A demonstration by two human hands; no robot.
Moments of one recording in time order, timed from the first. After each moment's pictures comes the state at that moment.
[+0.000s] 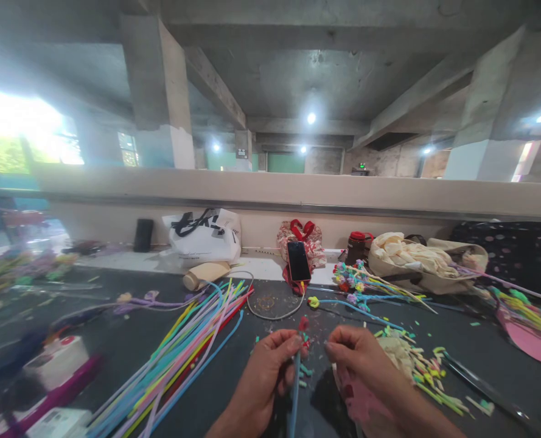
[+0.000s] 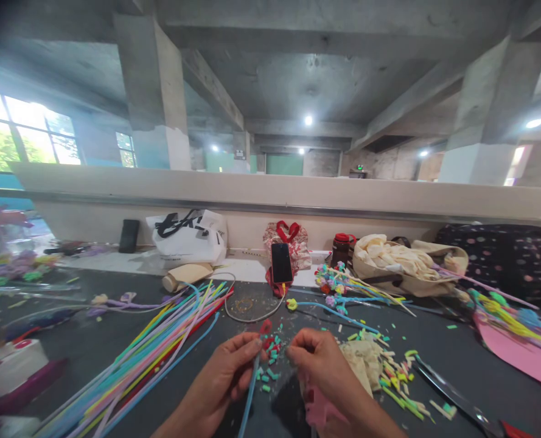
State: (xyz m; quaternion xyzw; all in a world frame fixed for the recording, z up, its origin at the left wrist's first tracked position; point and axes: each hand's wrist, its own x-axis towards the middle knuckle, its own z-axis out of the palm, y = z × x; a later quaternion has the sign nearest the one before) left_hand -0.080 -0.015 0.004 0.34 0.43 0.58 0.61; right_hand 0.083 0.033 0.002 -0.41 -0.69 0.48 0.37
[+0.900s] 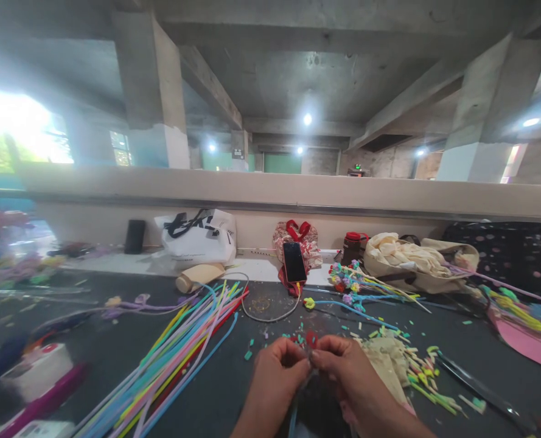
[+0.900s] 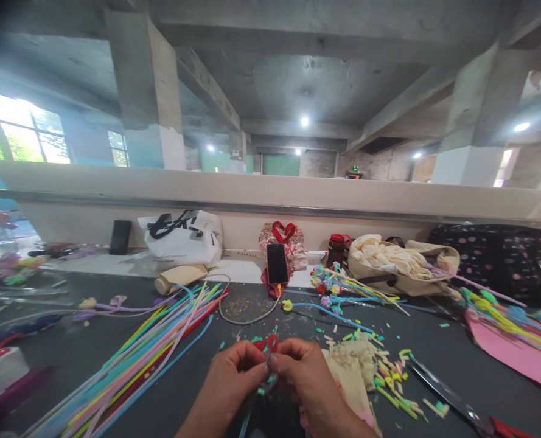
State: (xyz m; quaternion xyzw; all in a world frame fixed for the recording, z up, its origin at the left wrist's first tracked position) left_hand -0.070 -0.007 -0.010 0.48 0.56 0.53 0.41; right_hand 0.061 0.020 -0.013 -0.41 -0.52 0.63 0.42
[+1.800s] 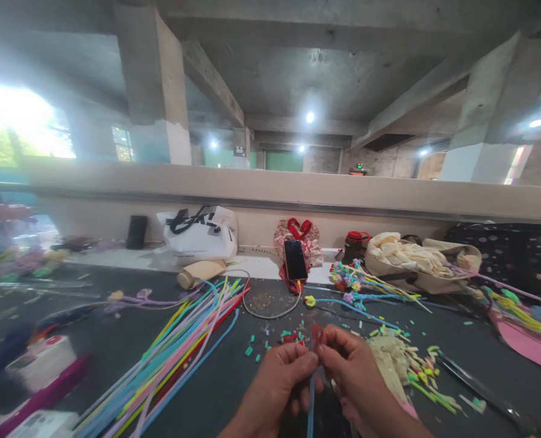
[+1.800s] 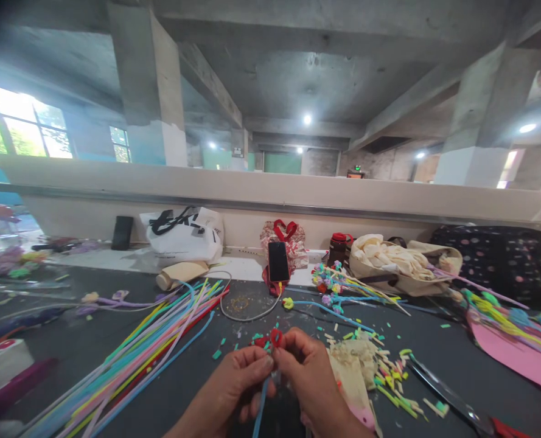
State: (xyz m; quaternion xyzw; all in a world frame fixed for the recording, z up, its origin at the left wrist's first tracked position) left_hand -0.067 -0.016 -0.006 0.41 0.42 0.48 0.66; right_hand 0.061 0.012 0.000 -0.36 -0.60 0.52 0.48
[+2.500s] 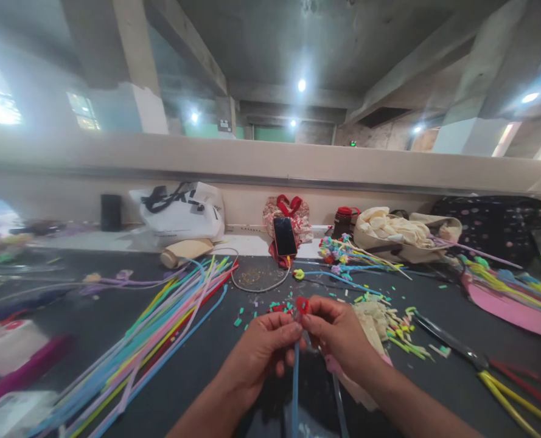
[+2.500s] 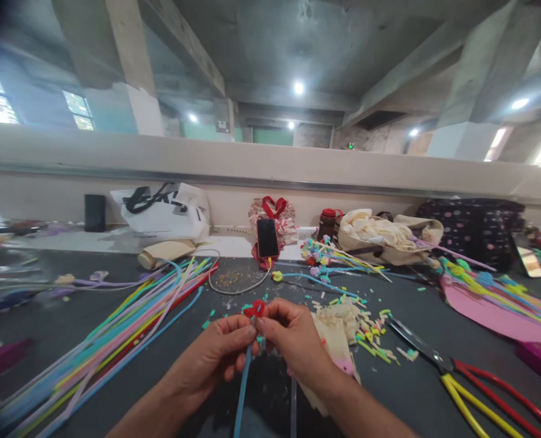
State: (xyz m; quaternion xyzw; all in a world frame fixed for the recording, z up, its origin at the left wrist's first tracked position) left_hand -0.072 -0.021 0.005 0.40 0.40 0.47 0.68; right_hand 0.067 0.008 0.009 -0.31 -0.61 0.57 0.45
